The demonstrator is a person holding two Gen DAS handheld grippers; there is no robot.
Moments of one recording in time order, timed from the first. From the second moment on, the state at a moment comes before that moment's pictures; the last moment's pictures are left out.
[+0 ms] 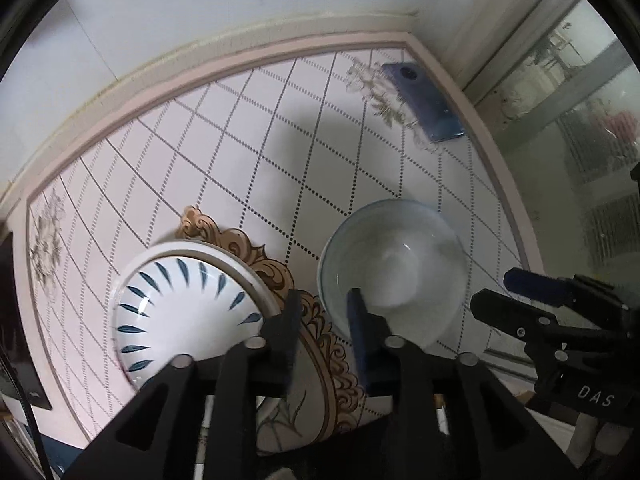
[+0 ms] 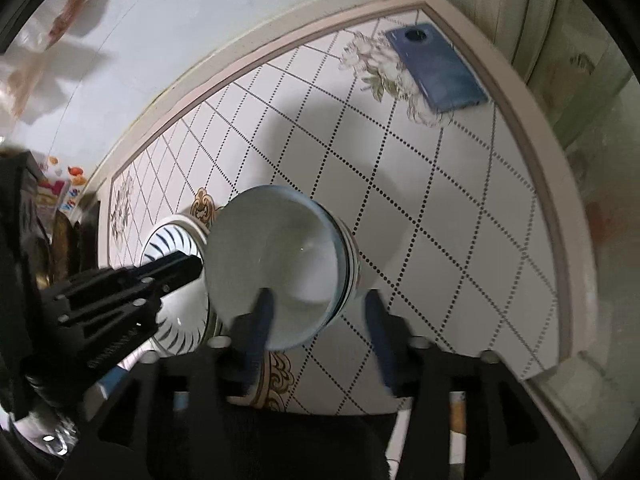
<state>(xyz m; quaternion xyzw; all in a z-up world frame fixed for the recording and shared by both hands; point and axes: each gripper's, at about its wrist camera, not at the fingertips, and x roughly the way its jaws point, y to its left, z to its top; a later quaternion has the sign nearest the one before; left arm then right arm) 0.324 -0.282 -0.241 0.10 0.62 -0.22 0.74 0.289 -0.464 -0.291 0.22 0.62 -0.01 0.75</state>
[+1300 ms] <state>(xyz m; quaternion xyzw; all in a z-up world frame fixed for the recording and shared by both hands) 0.393 -0.299 -0.335 0.02 0.71 -0.22 0.66 0.293 -0.495 -0.381 0.38 0.61 0.04 0.69</state>
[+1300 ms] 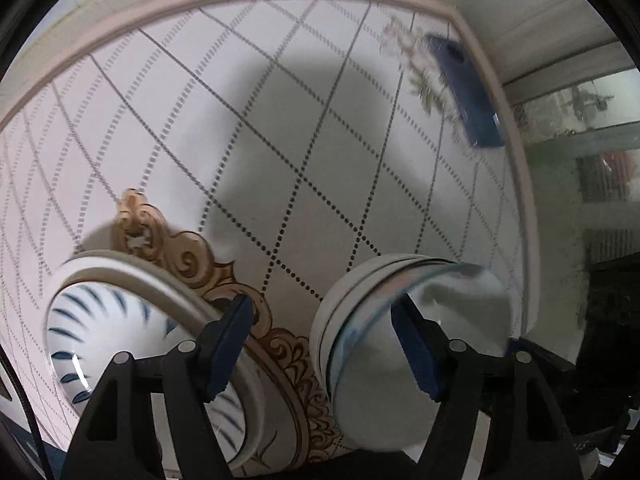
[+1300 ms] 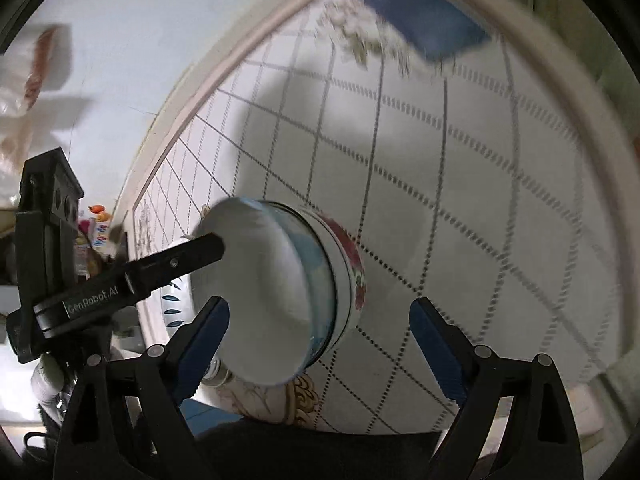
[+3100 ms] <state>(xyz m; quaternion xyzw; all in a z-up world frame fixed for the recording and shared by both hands) 0.391 -0.228 -0.288 -0.05 0.69 -0.18 0.70 0.335 -0.426 -0.378 0.41 0.62 0.14 0.66</state>
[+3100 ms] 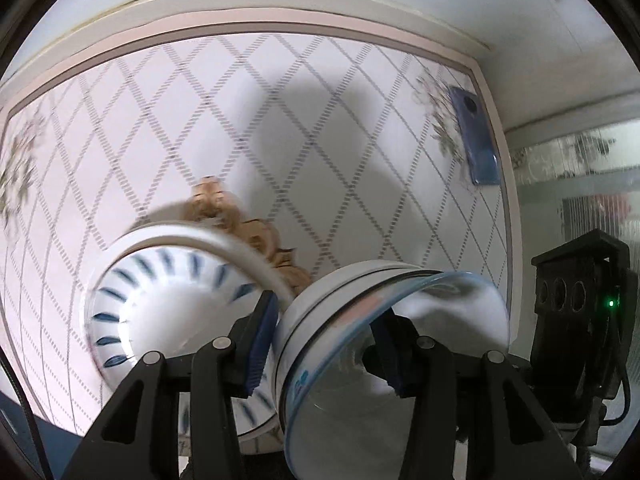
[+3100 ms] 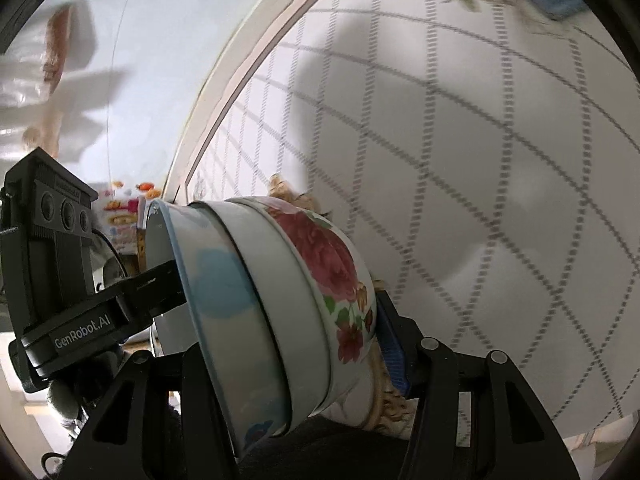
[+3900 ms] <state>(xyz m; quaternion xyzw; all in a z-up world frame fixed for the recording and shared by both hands) 0.378 -0.092 -0.325 -0.13 0.70 -0.06 0.70 0.392 -0.273 -0.413 0.31 0.69 0.22 0.61</state>
